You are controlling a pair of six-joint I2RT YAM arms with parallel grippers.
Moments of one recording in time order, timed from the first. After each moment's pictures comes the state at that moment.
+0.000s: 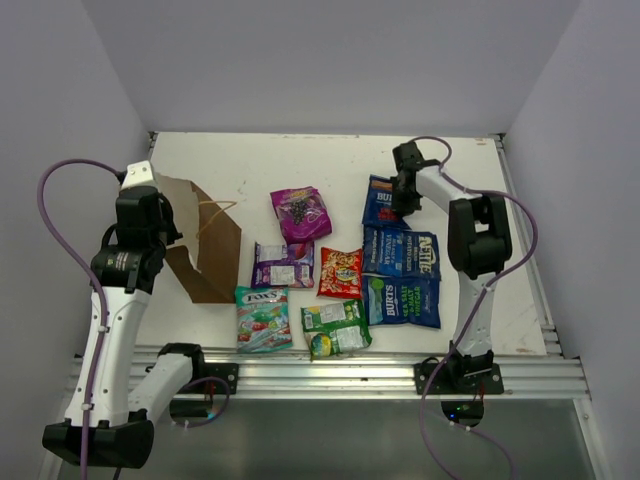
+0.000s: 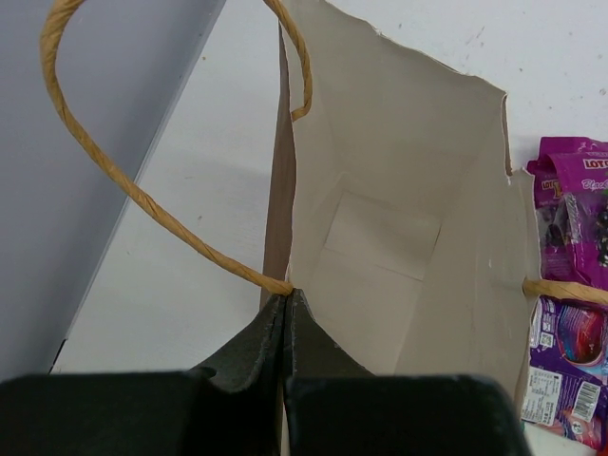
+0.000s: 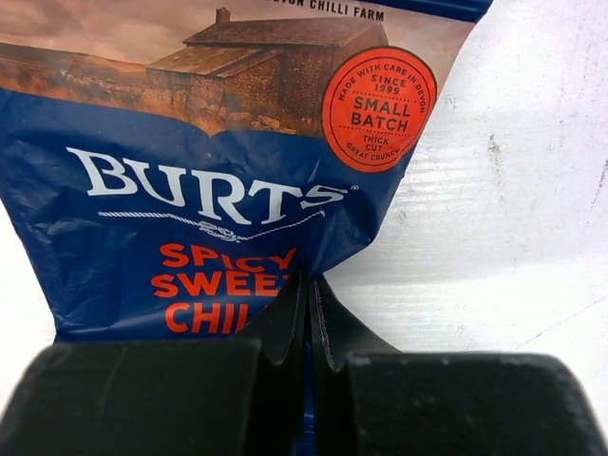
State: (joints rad) left arm -0.03 0.89 1.10 -0.80 -0.33 -0.22; right arm 0.22 2.15 1.62 -0.66 0.14 0.29
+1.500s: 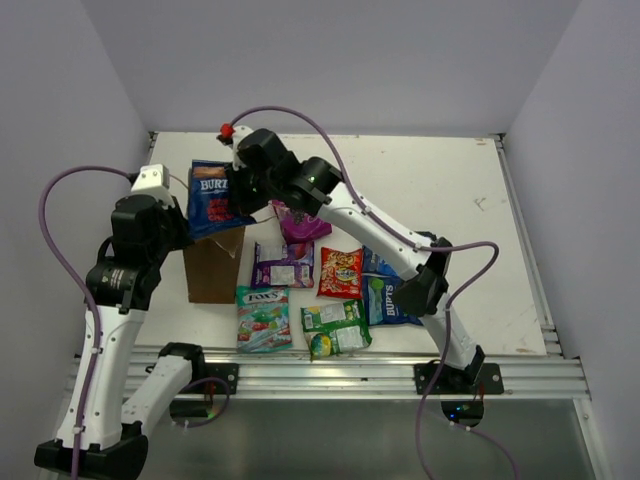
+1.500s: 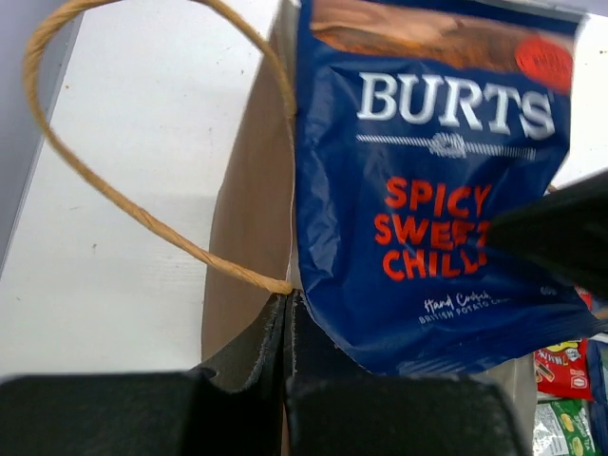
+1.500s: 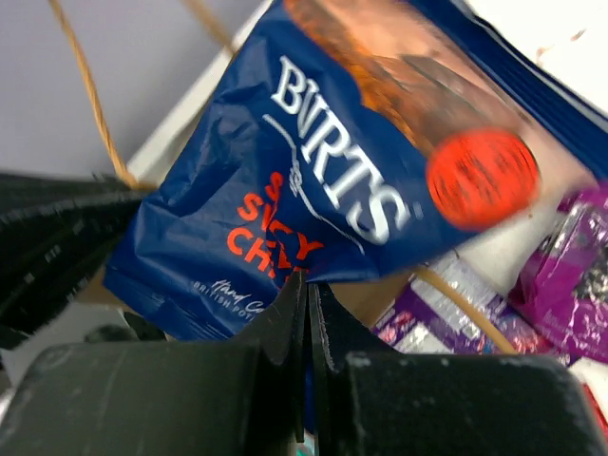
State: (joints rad) left arm -0.10 0.81 1.10 -0.79 -0.11 -0.24; right arm 0.98 2.20 2.52 -0.86 -0.06 0.40
